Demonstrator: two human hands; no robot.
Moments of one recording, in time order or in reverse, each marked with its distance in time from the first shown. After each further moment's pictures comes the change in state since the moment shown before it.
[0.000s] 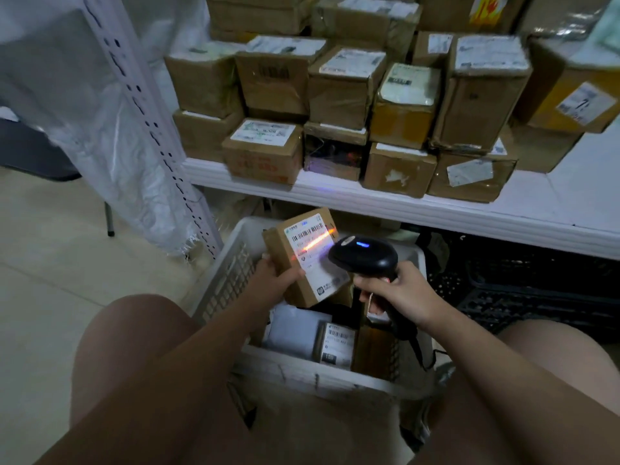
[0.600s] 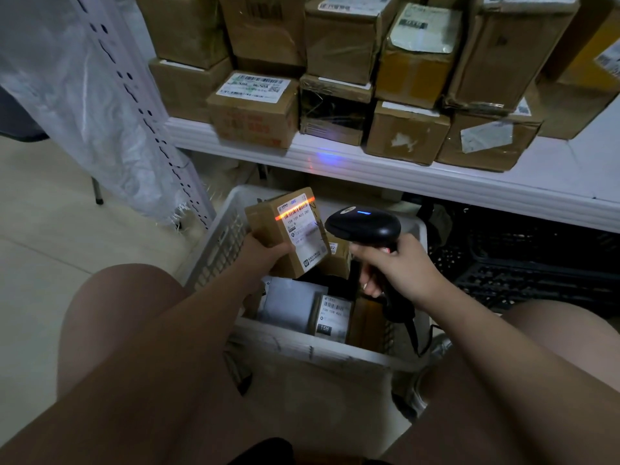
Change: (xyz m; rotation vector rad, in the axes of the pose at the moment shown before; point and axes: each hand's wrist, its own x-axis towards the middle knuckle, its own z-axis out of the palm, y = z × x) left_hand 0.034 -0.024 -0.006 0.236 0.206 -0.131; right_hand 0.009 0.004 0.008 0.019 0.068 0.064
